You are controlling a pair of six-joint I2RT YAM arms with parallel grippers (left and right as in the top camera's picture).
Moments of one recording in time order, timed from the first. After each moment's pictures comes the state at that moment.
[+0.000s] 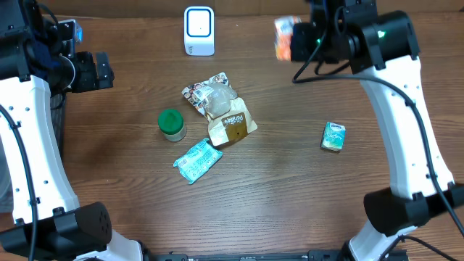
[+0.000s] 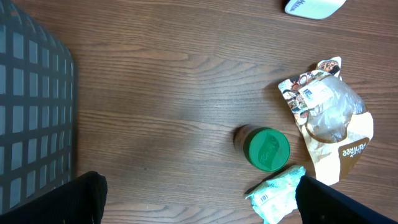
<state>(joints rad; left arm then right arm) 0.26 1.75 2.05 -1.44 0.15 0.06 0.28 1.87 2.19 -1.35 -0.12 0.27</state>
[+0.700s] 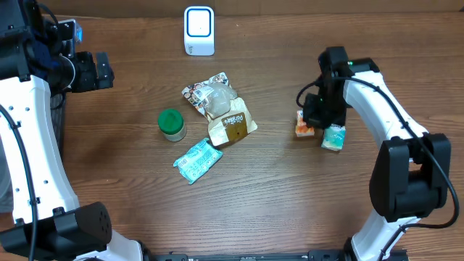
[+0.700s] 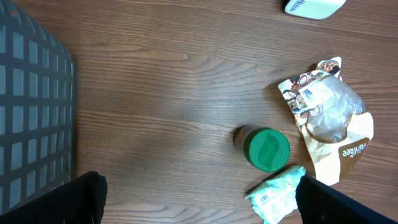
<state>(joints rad) 0.26 1.75 2.05 -1.44 0.15 0.06 0.12 1.93 1.45 -1.10 -0.14 0.35</state>
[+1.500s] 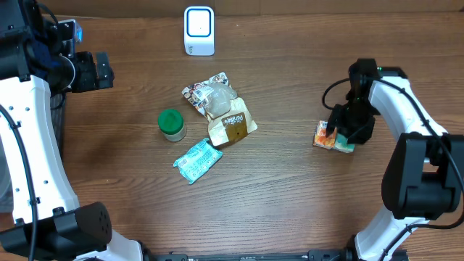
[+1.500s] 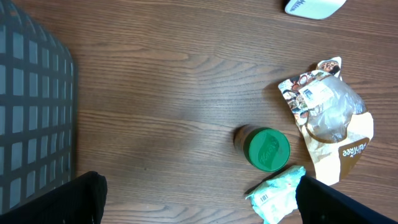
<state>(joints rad) 0.26 1.75 2.05 -1.44 0.15 0.06 -0.05 1.93 1.44 -1.21 -0.07 0.36</state>
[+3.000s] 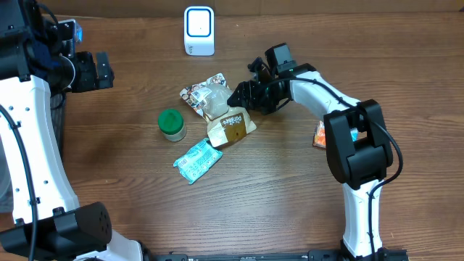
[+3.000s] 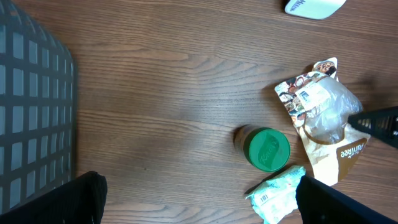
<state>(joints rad) 0.26 1.75 2.05 -1.44 0.15 0.06 0.34 2.27 1.63 -0.56 -0.67 0.33</state>
